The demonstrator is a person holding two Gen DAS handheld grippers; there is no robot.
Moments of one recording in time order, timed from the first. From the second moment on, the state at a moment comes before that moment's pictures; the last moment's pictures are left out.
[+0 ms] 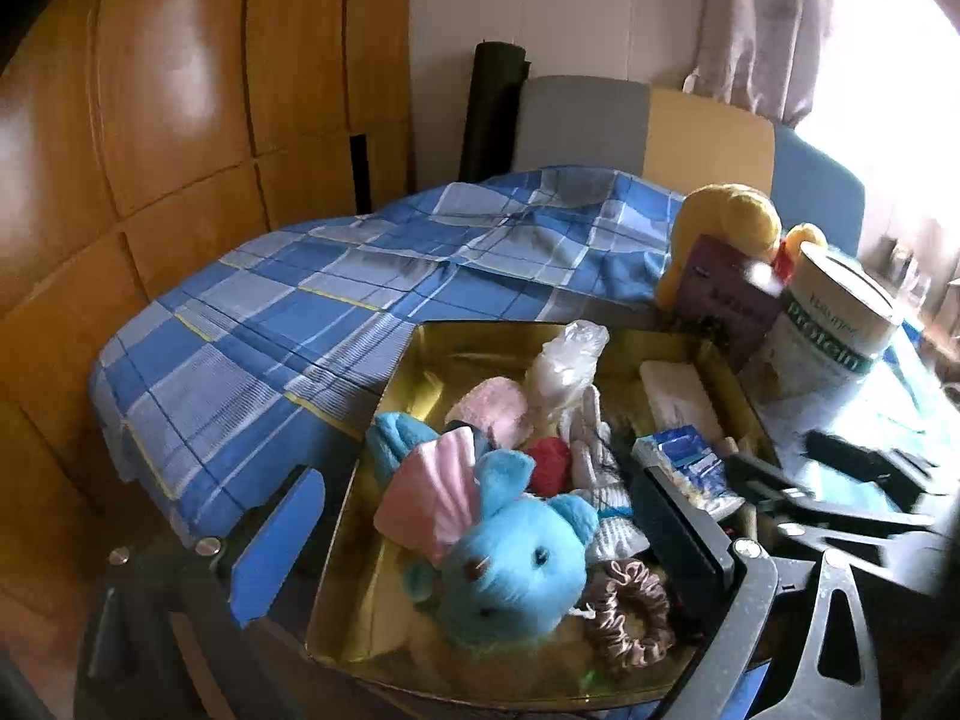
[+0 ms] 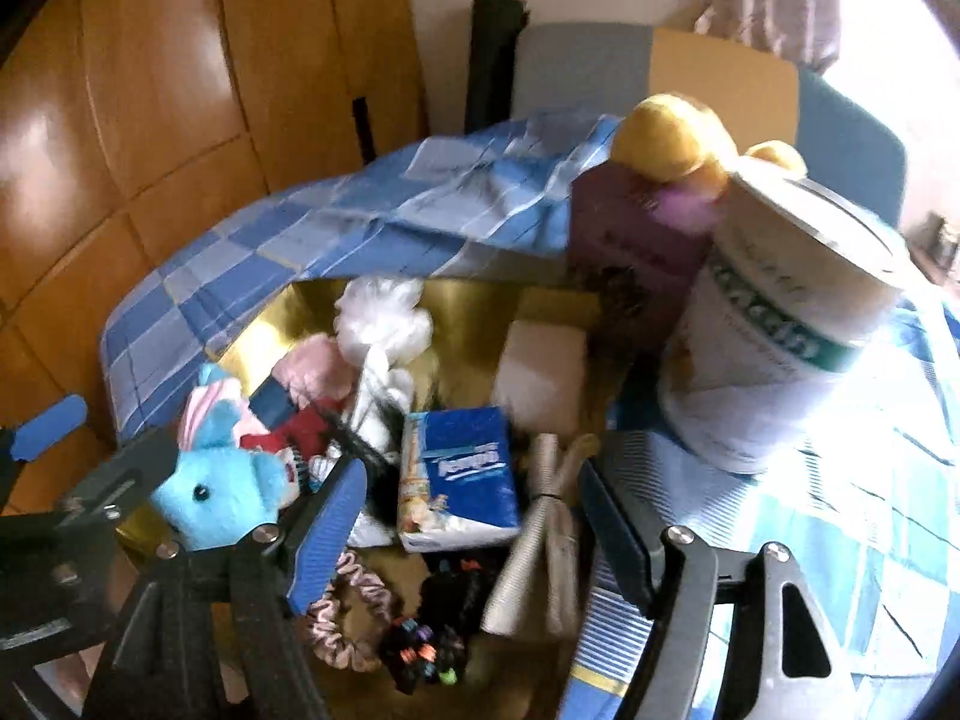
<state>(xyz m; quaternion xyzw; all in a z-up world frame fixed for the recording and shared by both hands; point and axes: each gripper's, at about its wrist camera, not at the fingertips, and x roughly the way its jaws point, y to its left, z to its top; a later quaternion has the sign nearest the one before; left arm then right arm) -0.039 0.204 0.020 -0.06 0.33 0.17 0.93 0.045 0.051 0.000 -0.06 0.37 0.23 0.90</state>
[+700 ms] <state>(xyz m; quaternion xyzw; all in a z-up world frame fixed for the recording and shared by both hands) -0.054 0.149 0.024 -0.06 0.31 0.14 0.94 0.006 -0.014 0.000 -0.02 0.34 0.10 0.94</state>
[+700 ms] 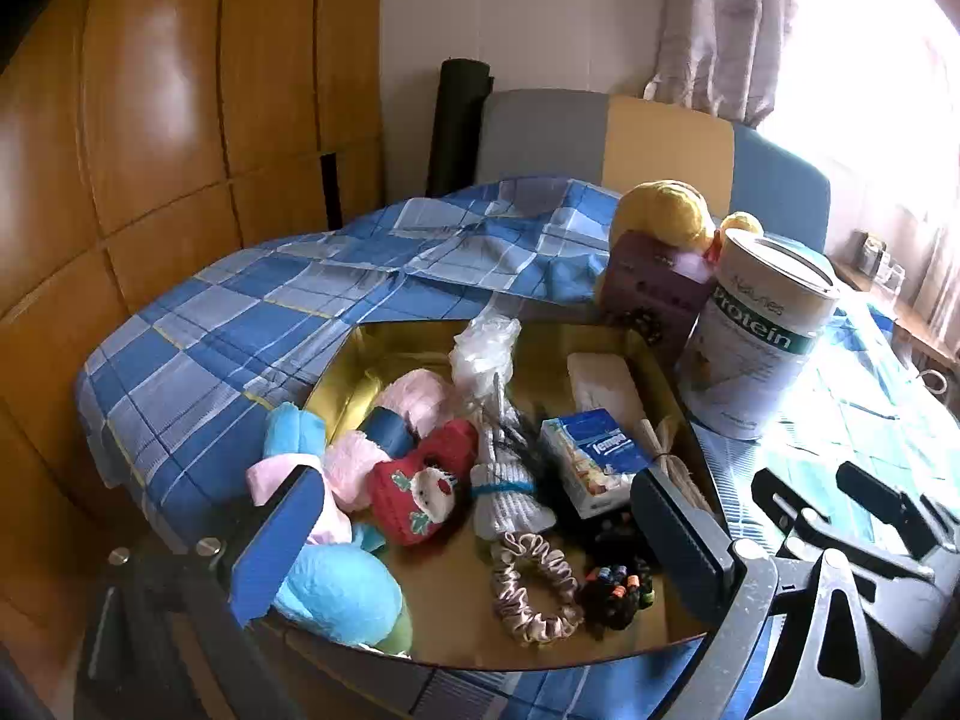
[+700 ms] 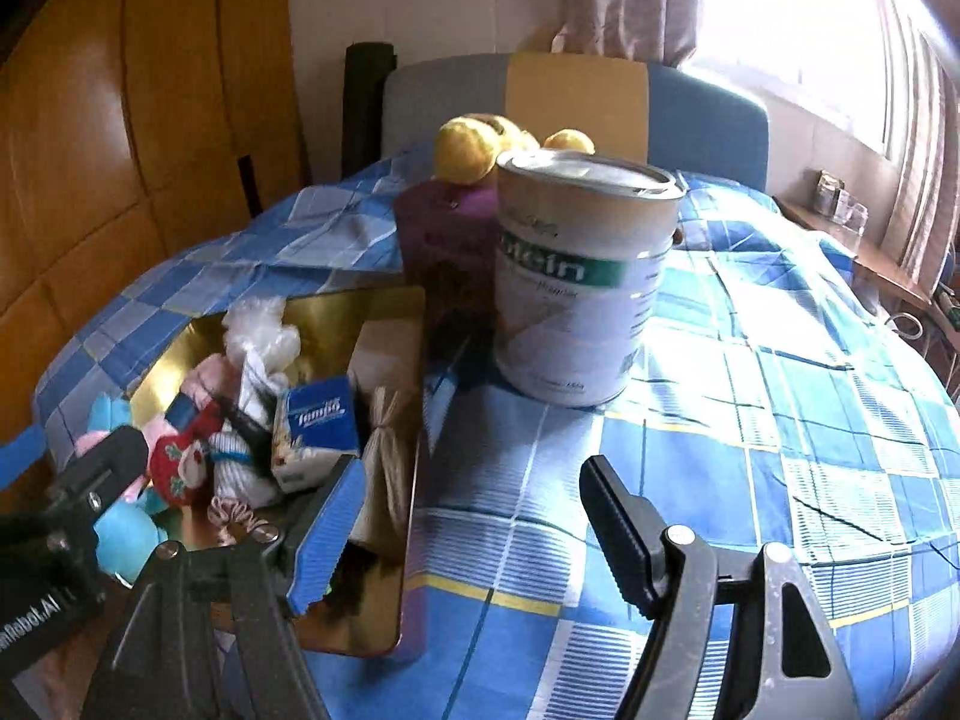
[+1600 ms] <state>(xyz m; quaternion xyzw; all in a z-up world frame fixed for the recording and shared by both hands) -0.056 0.154 0.024 -0.06 0.31 0.15 0.94 0.005 -0.010 0.001 -0.03 0.34 0.11 0.93</state>
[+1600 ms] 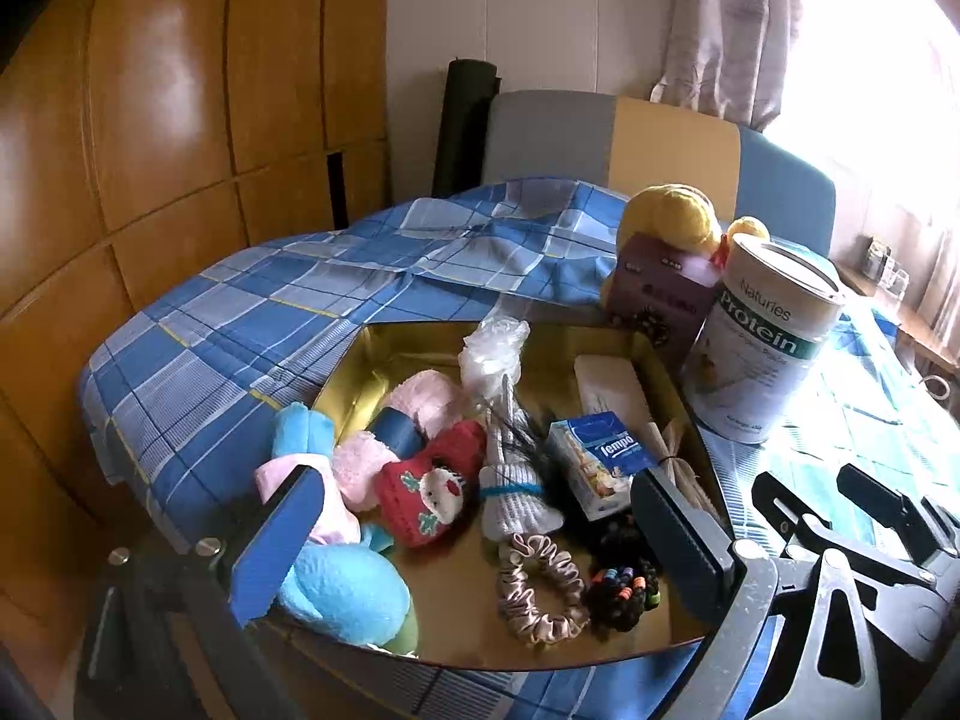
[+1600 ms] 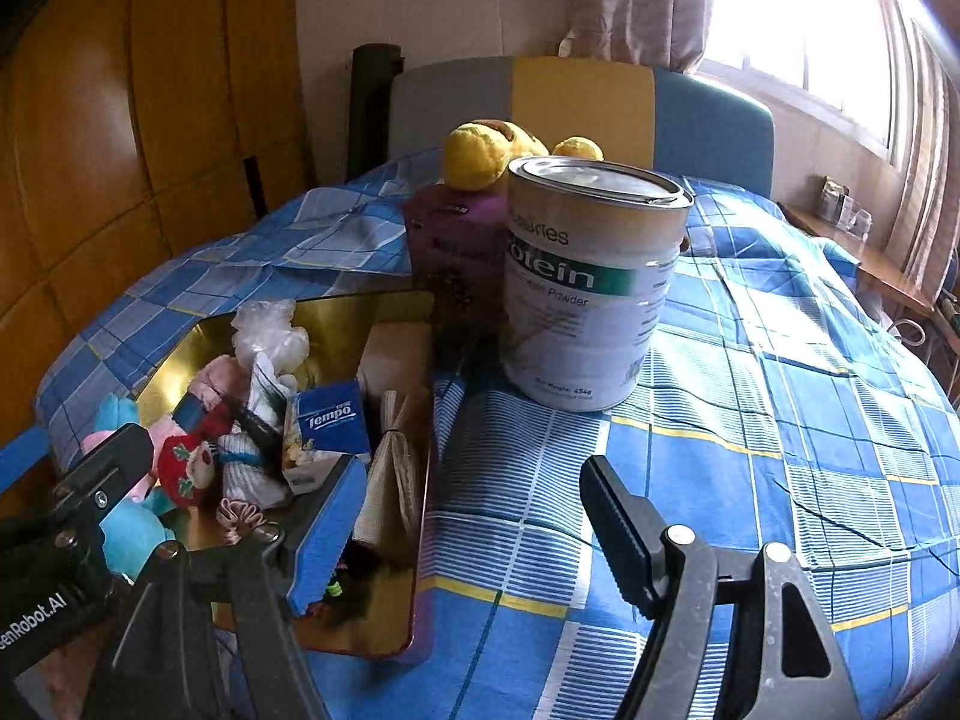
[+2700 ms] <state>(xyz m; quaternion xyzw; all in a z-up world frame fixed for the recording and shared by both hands) -0.056 0.153 0.023 -0.06 0.32 0.14 0.94 0.005 -0.010 0.000 -0.02 0.34 0.11 0.93</state>
